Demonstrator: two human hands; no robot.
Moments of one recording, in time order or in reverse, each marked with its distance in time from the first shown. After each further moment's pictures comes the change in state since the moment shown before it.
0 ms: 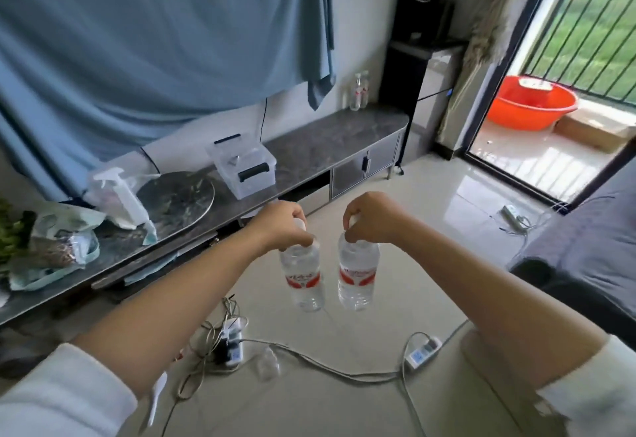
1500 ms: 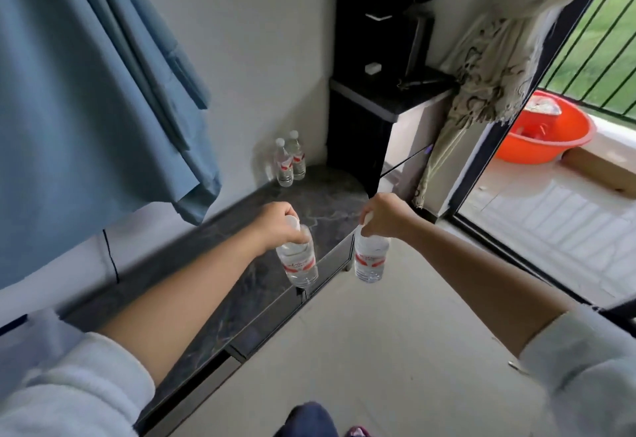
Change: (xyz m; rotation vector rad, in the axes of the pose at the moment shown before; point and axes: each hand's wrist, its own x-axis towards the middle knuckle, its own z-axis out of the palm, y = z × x) left_hand 0.866 0.290 -0.008 -0.082 -0.047 -0.009; right_hand 0.710 0.473 -0.351 -0.076 0.023 0.198
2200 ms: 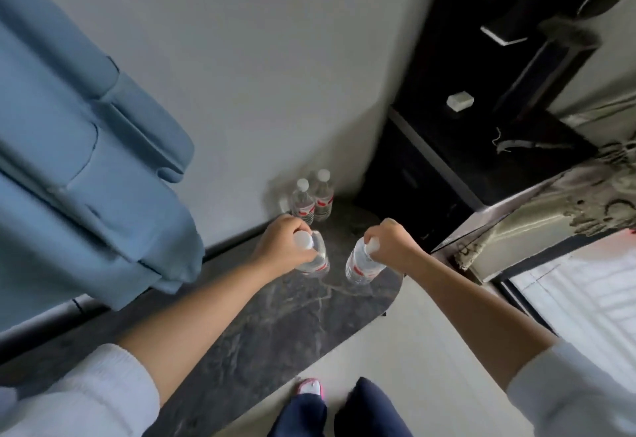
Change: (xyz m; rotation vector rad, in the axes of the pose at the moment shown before) left_hand 0.312 -0.024 -0.048 -0.035 0.216 -0.049; right_hand 0.370 0.028 -0.002 -0.103 -0.205 -0.091
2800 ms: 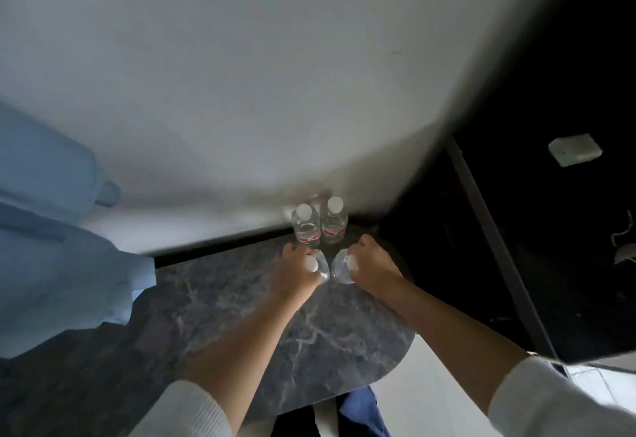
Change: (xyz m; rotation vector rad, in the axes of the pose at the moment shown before) left_hand 0.157 -0.011 0.105 -0.053 0.083 -0.552; right_hand 0.184 0.024 -0.002 -0.086 -0.242 -0.254
